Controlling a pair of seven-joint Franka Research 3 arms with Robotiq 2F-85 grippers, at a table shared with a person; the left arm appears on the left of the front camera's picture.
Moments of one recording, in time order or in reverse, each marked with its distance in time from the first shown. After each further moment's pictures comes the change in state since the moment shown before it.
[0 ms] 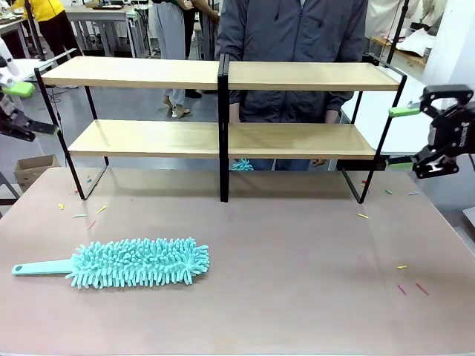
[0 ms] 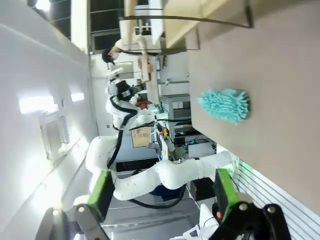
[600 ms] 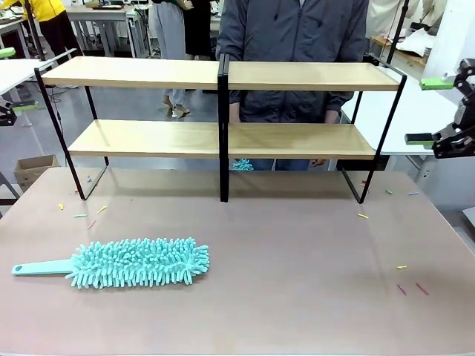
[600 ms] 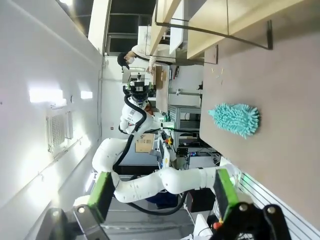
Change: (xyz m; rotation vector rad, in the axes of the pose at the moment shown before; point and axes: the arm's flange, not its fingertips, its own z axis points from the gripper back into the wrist) left arm 0.000 0.003 0.033 -0.058 -0.311 0.239; right arm -0.009 0.016 0.020 0.062 -0.046 0.100
